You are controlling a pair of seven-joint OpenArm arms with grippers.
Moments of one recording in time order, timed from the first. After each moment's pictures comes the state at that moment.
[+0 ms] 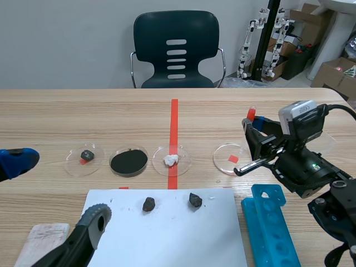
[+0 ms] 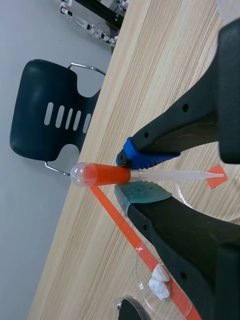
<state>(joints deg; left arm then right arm) 64.6 -20.0 -6.0 125.3 -3.7 -24.7 -29.0 -1.1 7.0 8.8 61.5 -19.4 28.4 43.0</state>
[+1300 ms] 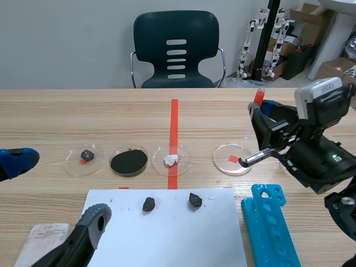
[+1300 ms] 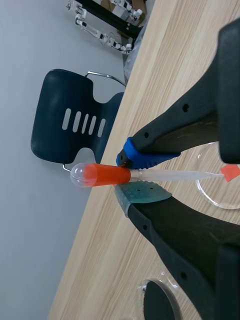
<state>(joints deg) 64.6 -20.0 -6.0 125.3 -3.7 -24.7 -29.0 -11.7 7.0 8.8 84.0 -10.9 29.5 31.5</state>
